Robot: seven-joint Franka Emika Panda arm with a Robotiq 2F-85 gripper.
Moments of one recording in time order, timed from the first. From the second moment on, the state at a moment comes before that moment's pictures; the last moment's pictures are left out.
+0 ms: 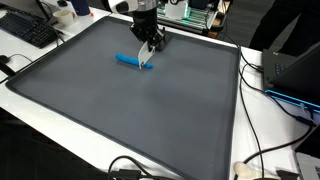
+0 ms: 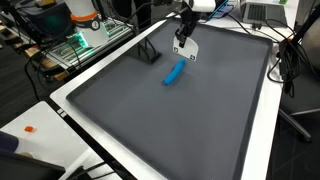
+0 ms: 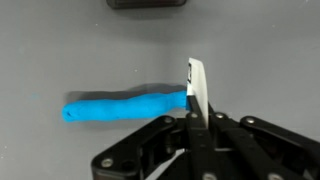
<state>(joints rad) 0.07 0.29 0.10 -2.08 -0.05 2.22 0.21</state>
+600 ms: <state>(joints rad) 0.07 0.30 0.09 -2.10 -0.06 2.28 0.21</state>
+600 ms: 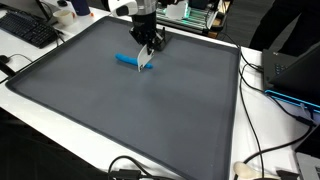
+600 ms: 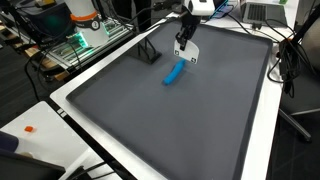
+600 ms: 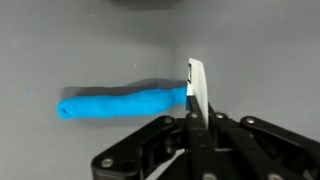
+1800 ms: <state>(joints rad) 0.10 0.34 0.07 -2.10 -0.11 2.33 0.21</state>
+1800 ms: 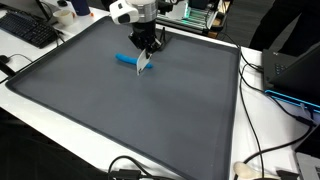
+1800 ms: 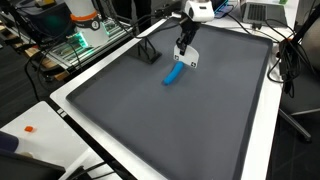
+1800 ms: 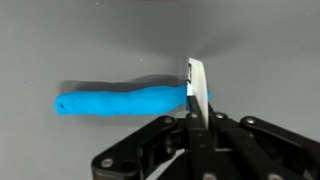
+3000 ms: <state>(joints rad) 0.10 0.34 0.06 -2.12 -0.11 2.32 0.17</state>
